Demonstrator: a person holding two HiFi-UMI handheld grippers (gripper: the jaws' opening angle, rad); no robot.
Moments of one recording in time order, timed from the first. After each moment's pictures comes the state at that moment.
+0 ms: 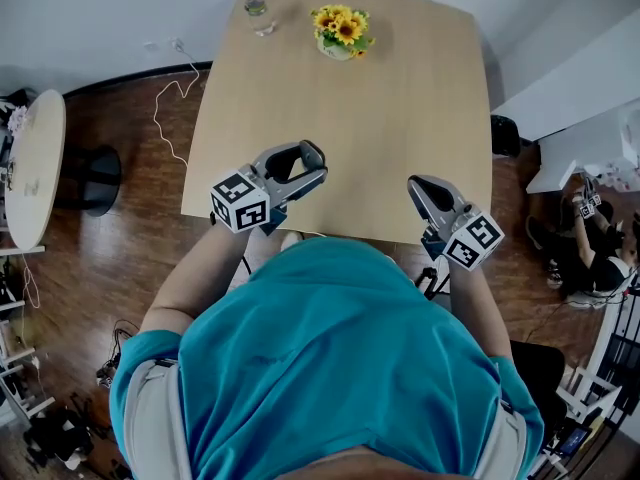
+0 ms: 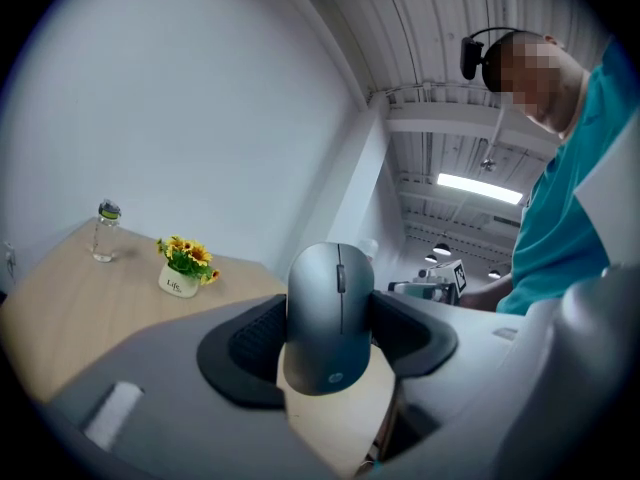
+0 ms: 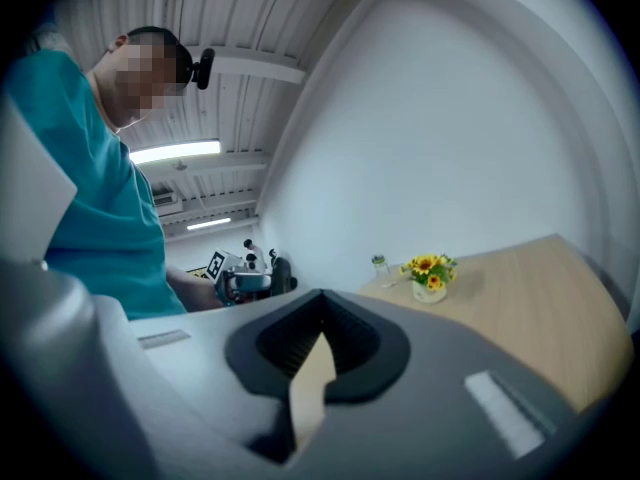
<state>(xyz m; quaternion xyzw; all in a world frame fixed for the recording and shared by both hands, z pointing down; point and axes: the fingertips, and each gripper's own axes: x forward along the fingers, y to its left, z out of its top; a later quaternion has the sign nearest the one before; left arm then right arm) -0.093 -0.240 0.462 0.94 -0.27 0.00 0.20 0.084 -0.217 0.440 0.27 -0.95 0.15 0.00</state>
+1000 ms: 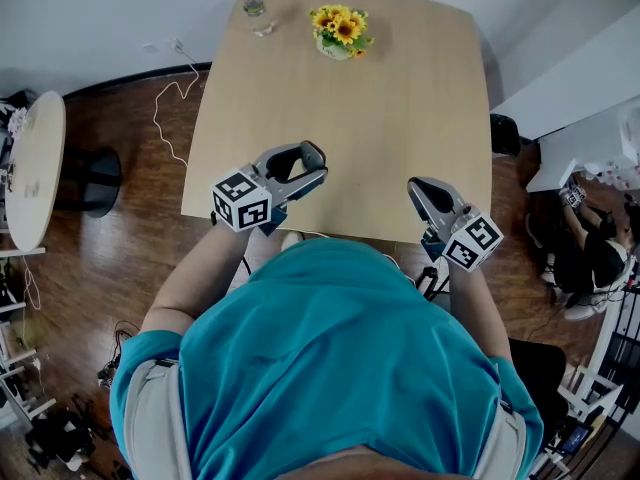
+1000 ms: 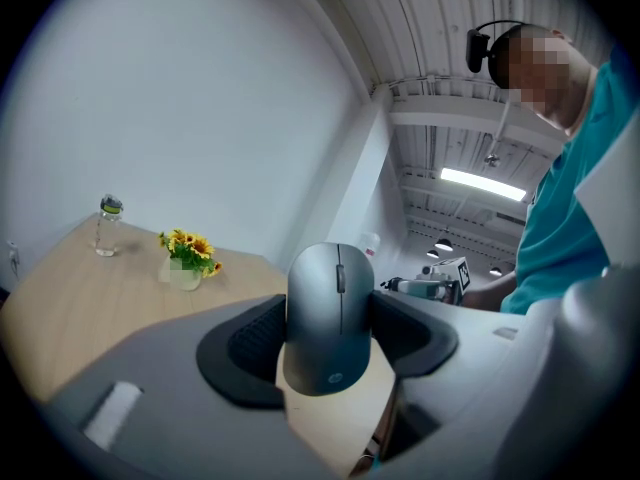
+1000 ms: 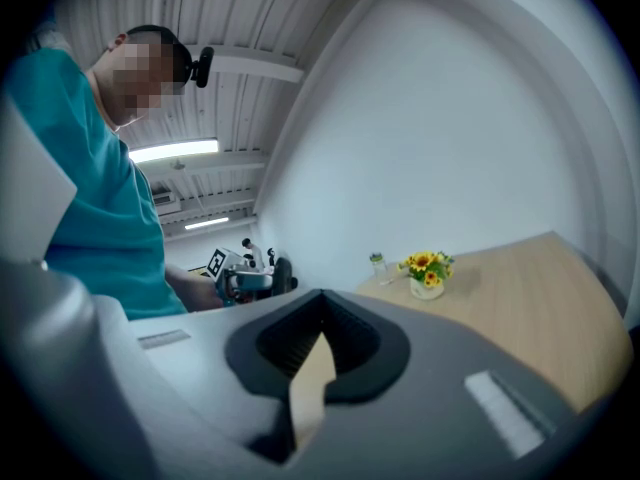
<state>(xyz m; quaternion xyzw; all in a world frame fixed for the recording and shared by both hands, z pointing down) -0.089 -0.240 0.470 0.94 -0.27 0.02 0.21 0.089 -0.212 0.446 0.28 -0.95 0.16 0.00</state>
